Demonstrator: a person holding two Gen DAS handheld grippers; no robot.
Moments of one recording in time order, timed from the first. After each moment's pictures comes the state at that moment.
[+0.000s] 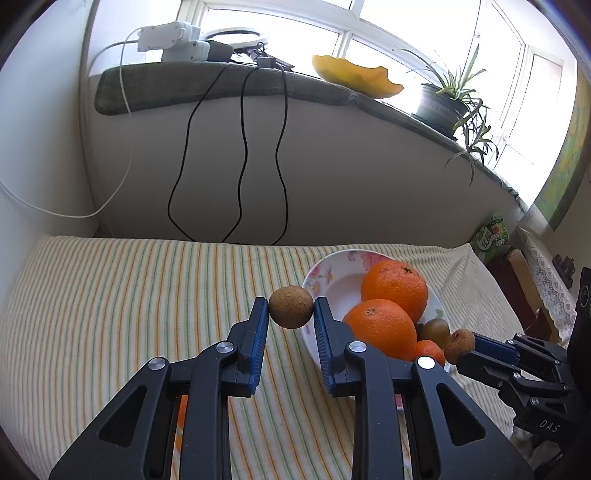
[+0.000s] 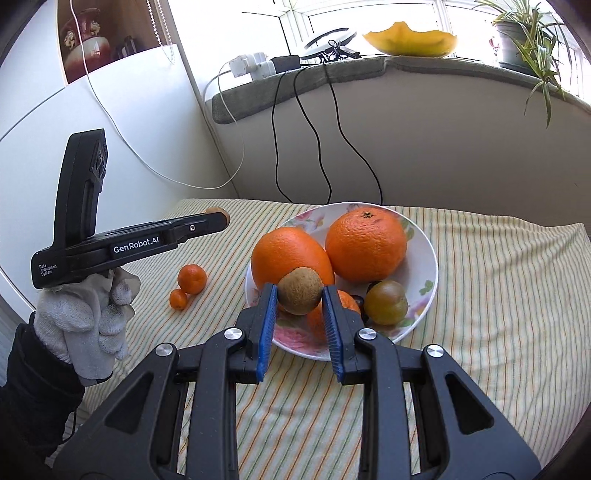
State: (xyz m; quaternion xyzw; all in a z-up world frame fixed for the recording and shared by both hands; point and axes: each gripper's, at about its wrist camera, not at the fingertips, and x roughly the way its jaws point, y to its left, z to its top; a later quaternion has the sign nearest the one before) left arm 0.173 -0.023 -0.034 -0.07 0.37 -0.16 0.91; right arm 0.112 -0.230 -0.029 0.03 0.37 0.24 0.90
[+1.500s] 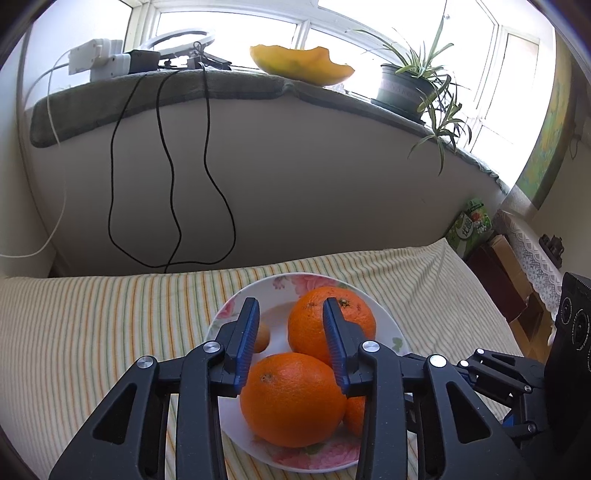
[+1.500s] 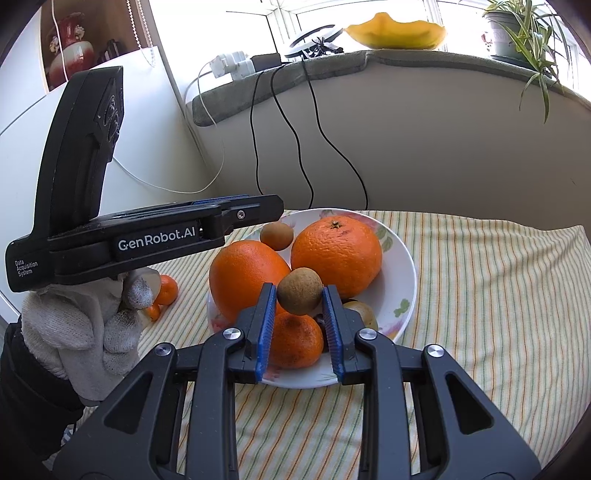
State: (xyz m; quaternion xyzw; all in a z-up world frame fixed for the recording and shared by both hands) left arm 0.199 -0.091 -0.024 -0.04 0.37 -0.21 0.90; right arm 0.136 -0.240 -0.038 0.03 0.37 0.23 0.90
